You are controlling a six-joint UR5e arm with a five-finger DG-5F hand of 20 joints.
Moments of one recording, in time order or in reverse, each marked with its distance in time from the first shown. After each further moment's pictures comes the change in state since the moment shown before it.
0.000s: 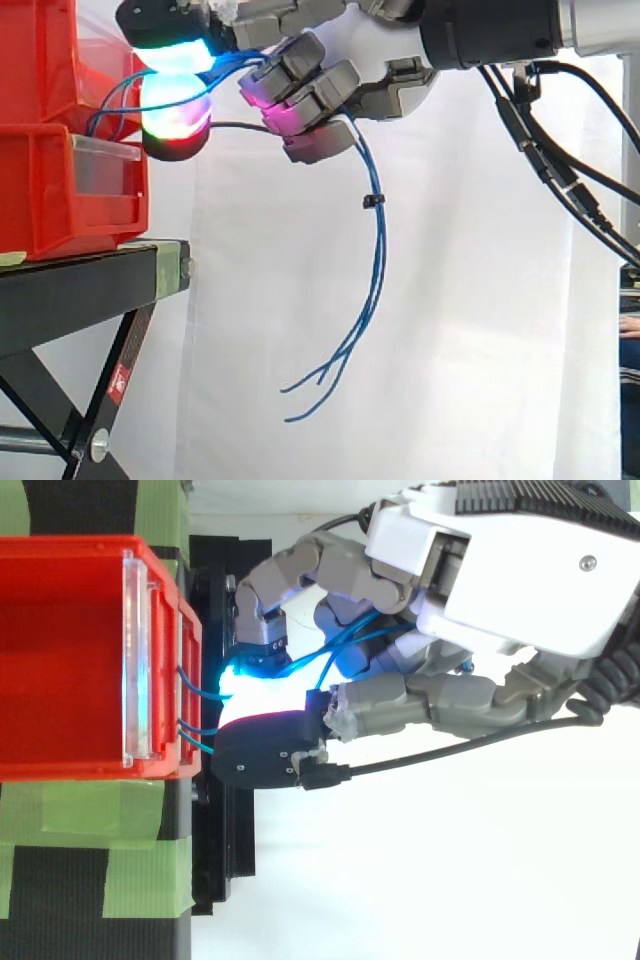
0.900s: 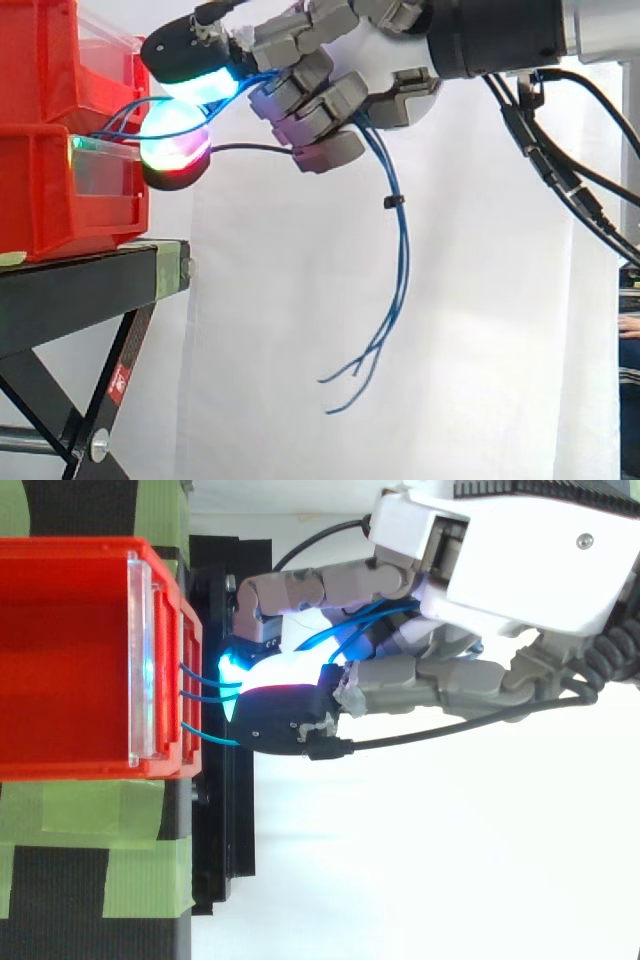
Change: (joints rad) arm -0.027 0.005 0.000 -0.034 -0.048 0.015
